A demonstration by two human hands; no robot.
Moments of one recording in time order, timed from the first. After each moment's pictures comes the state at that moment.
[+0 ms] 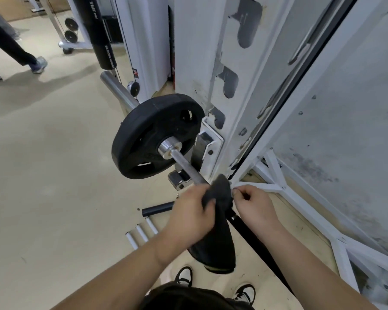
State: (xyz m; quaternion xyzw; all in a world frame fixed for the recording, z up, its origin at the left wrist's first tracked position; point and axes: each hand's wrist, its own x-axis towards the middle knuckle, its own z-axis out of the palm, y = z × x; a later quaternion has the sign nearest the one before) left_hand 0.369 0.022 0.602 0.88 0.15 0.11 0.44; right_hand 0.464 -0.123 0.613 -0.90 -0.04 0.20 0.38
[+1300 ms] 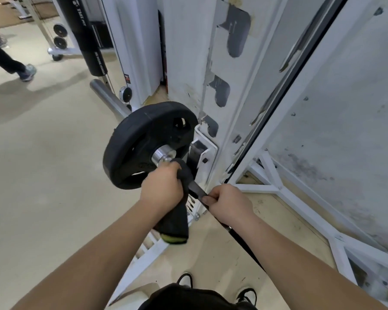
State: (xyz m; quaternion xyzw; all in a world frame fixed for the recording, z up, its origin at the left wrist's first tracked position) left_hand 0.423 0.103 0.596 0.95 0.20 0.04 0.22; right_hand 0.483 -0.074 0.603 -0.95 -0.15 0.24 0.16
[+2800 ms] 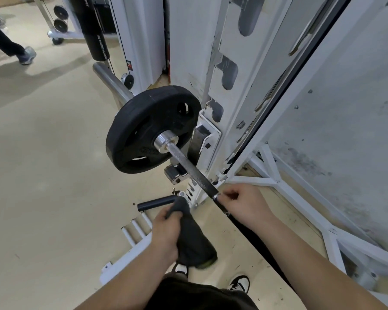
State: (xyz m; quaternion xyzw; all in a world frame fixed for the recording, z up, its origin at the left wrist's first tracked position) left_hand 0.335 0.021 0.524 0.43 0.53 0.04 0.73; right_hand 0.463 -0.120 0.605 -0.92 -0.12 0.23 0.29
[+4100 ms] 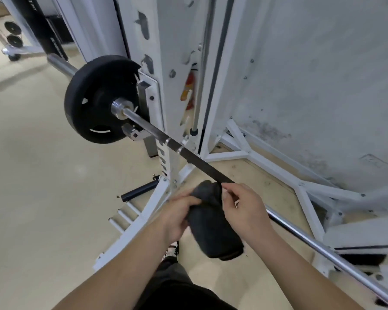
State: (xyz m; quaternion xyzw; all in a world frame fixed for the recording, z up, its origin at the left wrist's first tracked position) left_hand 0.257 -0.130 0.563 0.46 0.30 -0.18 0.82; right_hand 0.288 -0.298 0.618 -0.92 -0.07 0.09 0.37
